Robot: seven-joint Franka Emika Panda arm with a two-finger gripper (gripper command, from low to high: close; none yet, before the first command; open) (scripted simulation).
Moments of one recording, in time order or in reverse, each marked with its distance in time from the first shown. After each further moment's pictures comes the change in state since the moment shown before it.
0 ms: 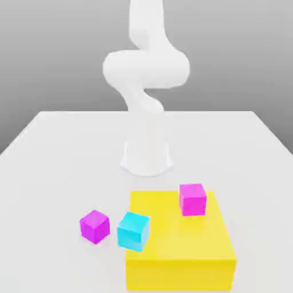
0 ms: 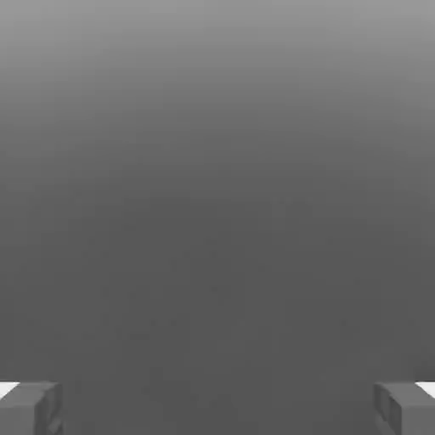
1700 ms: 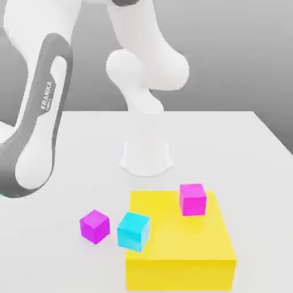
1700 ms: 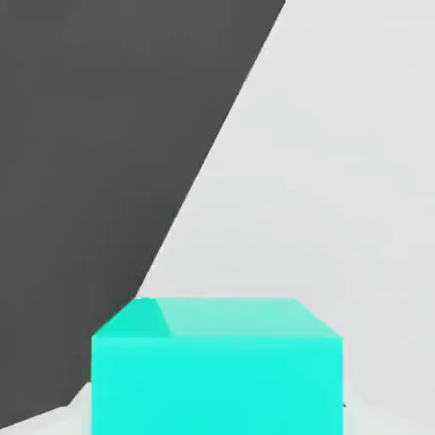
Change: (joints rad) arm -0.320 1.118 -0.115 0.180 0.091 0.191 0.358
